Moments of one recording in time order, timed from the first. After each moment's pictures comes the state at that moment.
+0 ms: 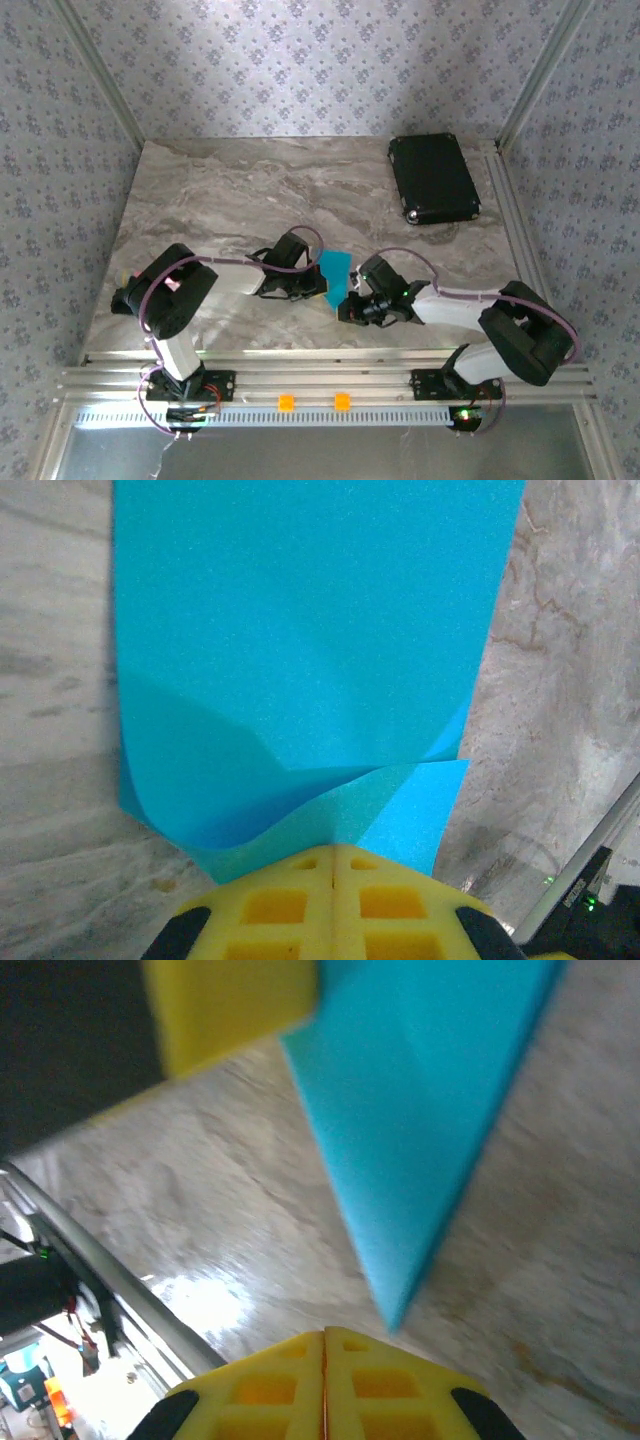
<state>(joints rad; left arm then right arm) -0.75 1.75 0.77 0.05 0.44 -0.94 0.77 1.39 0.50 -0.03 -0.48 0.88</state>
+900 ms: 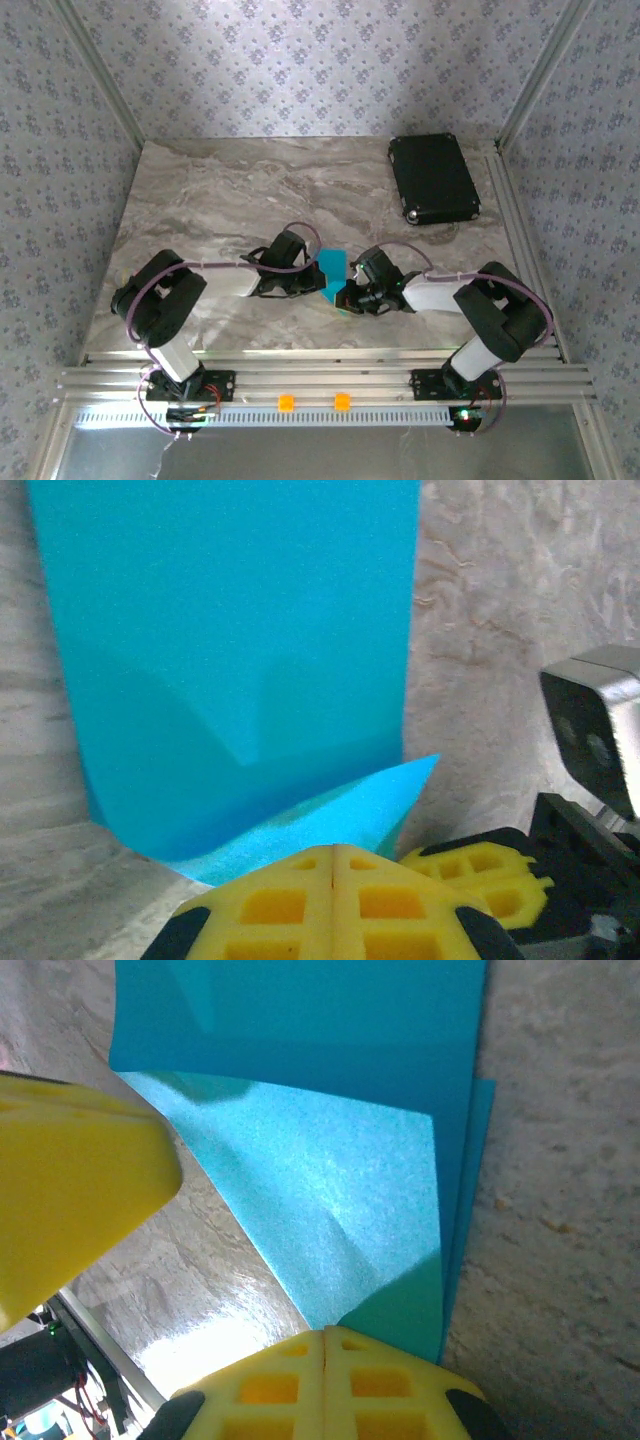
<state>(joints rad) -0.77 1.67 0.76 0.05 0.40 -0.93 0.70 1.56 0.54 0.07 -0.47 0.90</state>
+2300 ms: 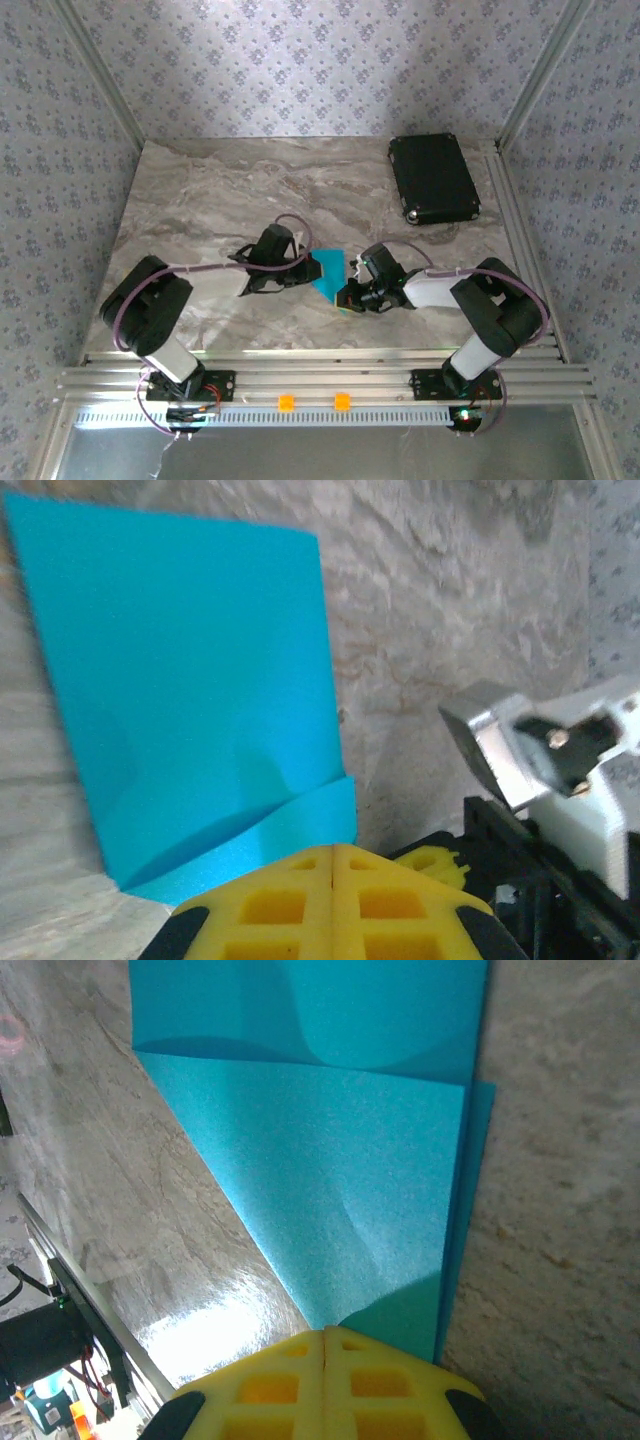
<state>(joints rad) -0.71 1.62 0.72 0.14 0.42 -0.85 0.65 1.59 0.54 0.09 -0.55 0.82</state>
